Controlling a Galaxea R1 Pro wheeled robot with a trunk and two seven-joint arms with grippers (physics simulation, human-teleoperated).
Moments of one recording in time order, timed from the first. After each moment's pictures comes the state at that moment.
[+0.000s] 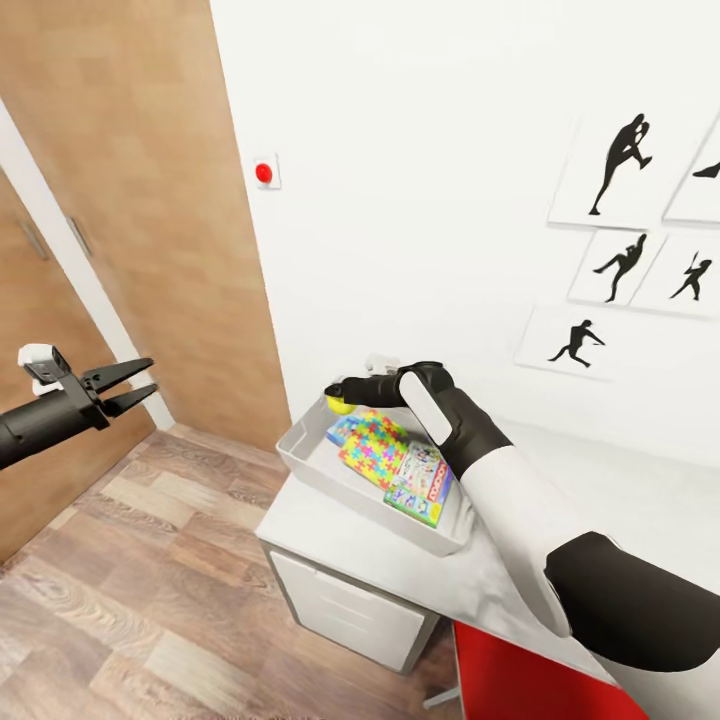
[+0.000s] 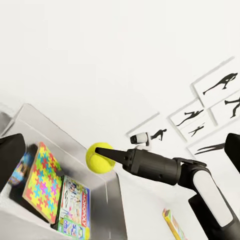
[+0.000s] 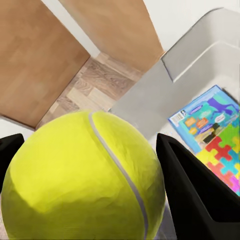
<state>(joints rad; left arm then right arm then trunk) -0.57 0.51 0.30 -1.61 1.45 1.03 -0.22 -1.17 0.17 0.35 -0.75 -0.61 0.79 0.03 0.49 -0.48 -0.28</state>
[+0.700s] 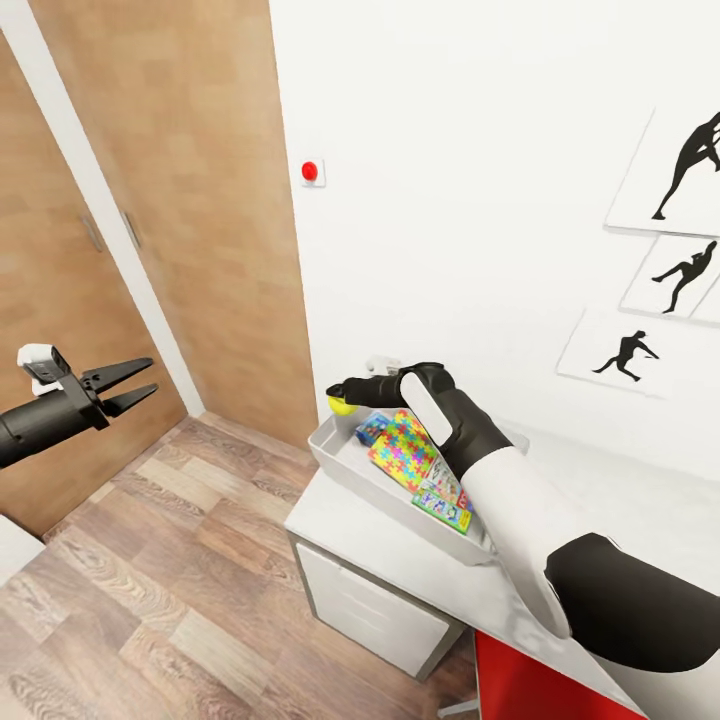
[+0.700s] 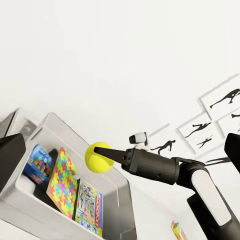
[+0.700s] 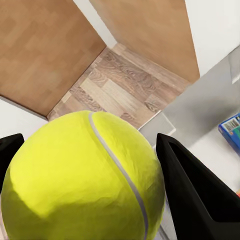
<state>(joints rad) -0.56 0.52 0.30 -1.61 1.45 1.04 -0.23 -1.17 0.17 0.34 -0.75 -0.60 0.79 0.02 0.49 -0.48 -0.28</state>
